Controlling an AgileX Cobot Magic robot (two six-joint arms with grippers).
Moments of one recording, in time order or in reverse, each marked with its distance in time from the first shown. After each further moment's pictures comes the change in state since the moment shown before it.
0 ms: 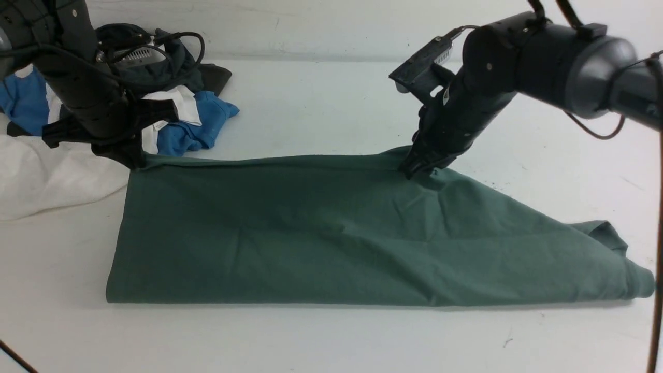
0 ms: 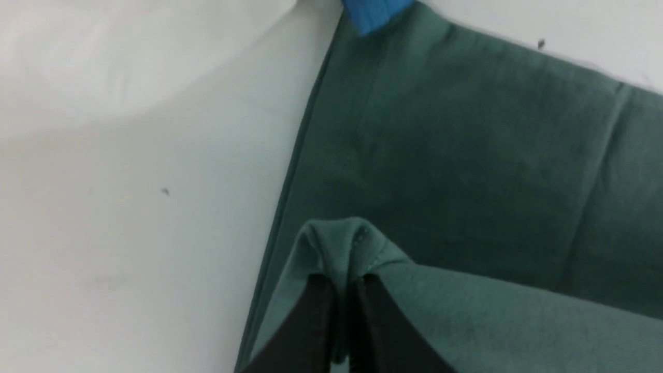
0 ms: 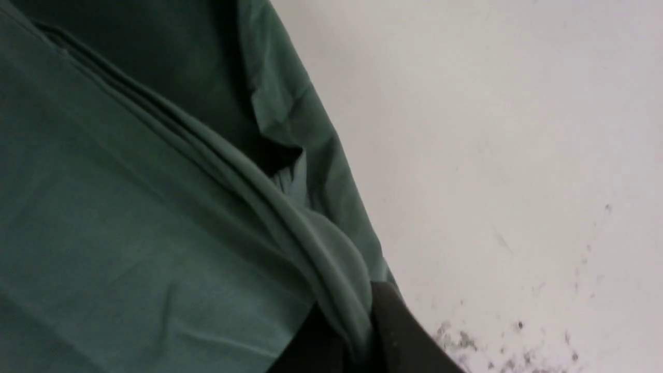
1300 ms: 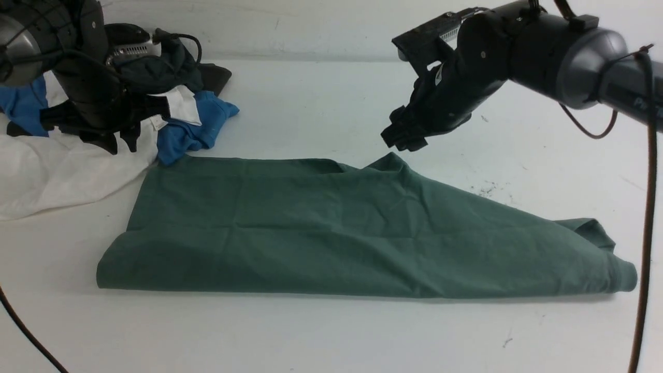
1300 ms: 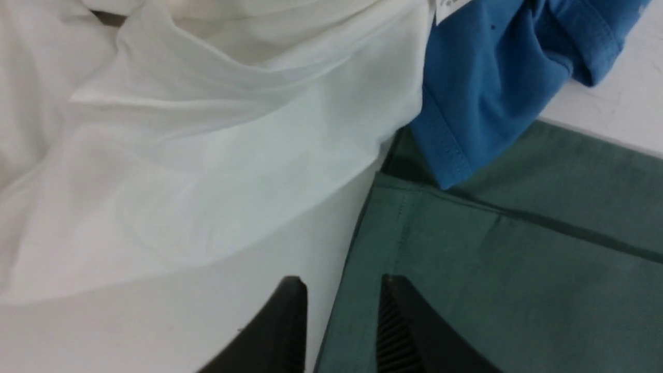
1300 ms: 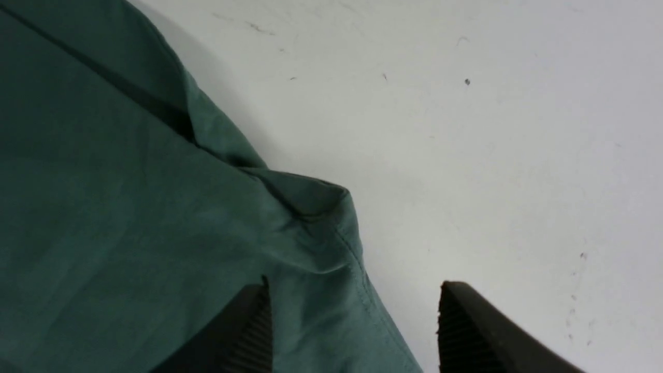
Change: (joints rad) right arm -0.003 0.017 -0.073 -0.001 -0.058 0.203; left arm 0.007 0.136 -0.116 0.157 -0.081 -0.024
